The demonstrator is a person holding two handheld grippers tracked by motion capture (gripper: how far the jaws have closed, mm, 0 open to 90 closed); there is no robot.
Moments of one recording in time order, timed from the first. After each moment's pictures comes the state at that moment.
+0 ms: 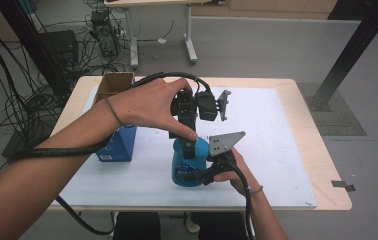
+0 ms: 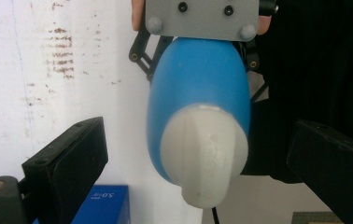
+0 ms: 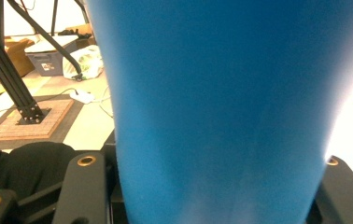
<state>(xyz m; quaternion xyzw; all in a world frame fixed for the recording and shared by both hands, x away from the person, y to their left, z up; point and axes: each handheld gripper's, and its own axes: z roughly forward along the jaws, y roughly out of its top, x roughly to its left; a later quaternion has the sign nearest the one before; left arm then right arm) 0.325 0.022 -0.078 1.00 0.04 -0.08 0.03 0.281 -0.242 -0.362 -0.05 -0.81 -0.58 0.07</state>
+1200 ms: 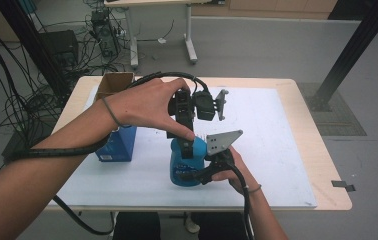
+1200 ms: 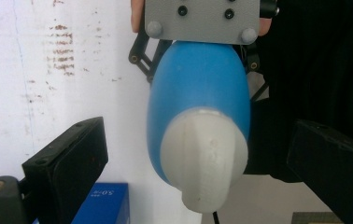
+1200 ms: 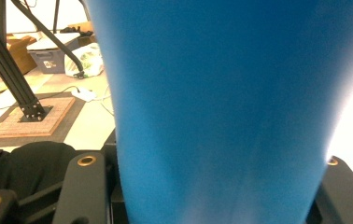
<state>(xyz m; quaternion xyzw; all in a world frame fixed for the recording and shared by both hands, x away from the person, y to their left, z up) 0.324 0.027 -0.077 1.00 0.04 -0.08 0.03 0.285 -0.236 -0.358 -0.04 -0.81 -0.58 0.07</state>
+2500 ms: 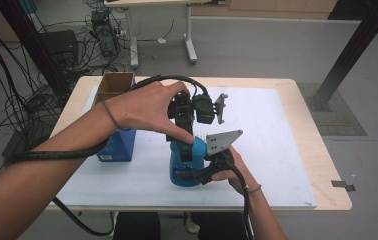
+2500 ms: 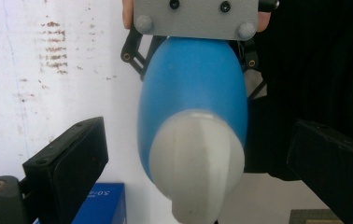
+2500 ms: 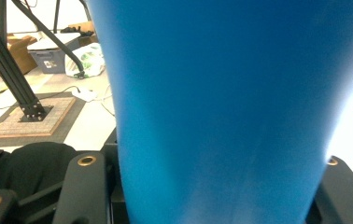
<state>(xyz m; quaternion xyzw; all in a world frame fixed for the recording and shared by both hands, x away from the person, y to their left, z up) 0.322 0.025 -0.085 1.00 0.04 -0.08 0.03 0.285 -0.236 -0.356 -0.04 -0.81 -0.58 0.07</state>
